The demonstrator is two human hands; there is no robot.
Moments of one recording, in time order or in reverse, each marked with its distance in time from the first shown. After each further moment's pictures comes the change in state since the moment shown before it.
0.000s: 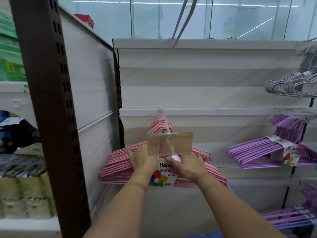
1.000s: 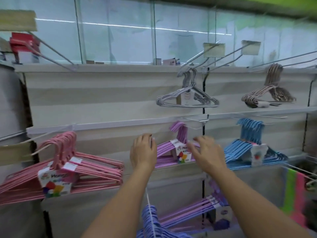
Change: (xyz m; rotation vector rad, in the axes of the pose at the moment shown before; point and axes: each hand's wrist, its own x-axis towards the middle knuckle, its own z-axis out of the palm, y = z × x) left_hand -0.200 0.236 0.178 -0.022 0.152 0.622; right_hand -0.179 0.300 -0.236 -0.206 0.437 0.229
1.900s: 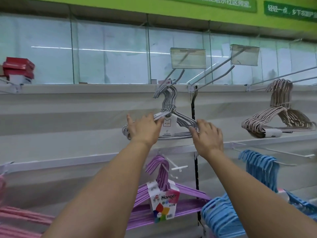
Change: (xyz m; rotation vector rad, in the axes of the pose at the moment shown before) left_hand 0.208 0.125 0.114 0.507 -0.111 0.129; right_hand 0.237 0.111 0.016 0.064 0.224 0.041
